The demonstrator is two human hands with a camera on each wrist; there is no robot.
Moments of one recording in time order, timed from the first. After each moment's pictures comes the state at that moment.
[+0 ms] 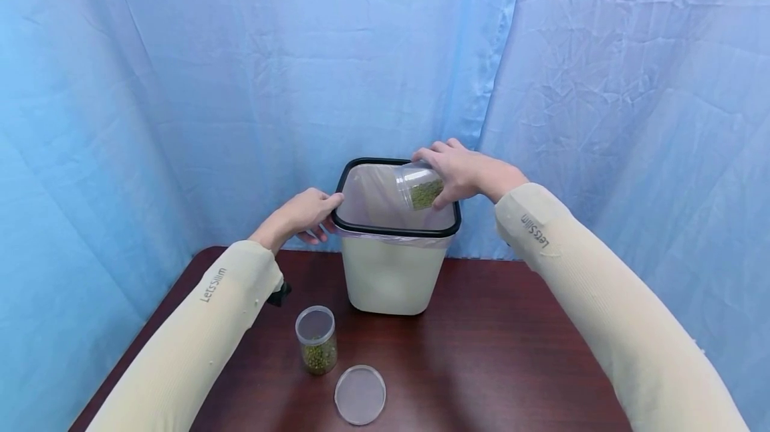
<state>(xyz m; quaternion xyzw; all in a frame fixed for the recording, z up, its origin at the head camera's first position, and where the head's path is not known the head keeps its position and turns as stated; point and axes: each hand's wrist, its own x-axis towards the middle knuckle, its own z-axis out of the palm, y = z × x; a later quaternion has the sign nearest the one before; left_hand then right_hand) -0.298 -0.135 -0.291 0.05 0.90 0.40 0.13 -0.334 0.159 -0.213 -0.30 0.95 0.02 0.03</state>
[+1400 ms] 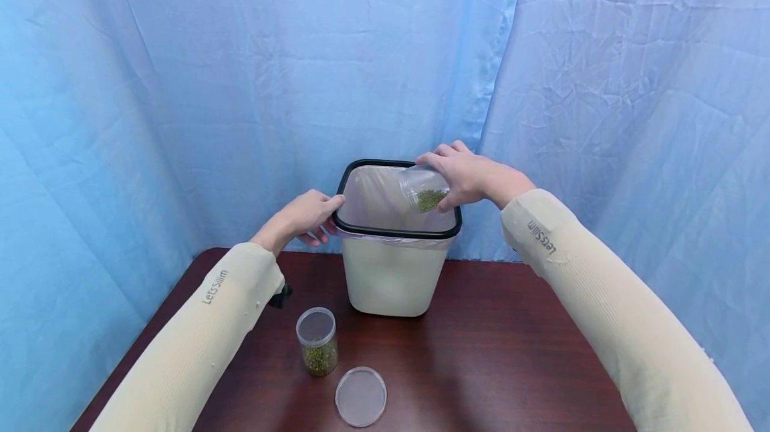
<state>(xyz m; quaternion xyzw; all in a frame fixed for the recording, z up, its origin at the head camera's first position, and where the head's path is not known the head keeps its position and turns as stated) -0.296 -0.136 -0.291 0.06 0.90 0.40 0.13 -0.331 0.166 -0.216 -0.30 0.95 0.03 0.02</state>
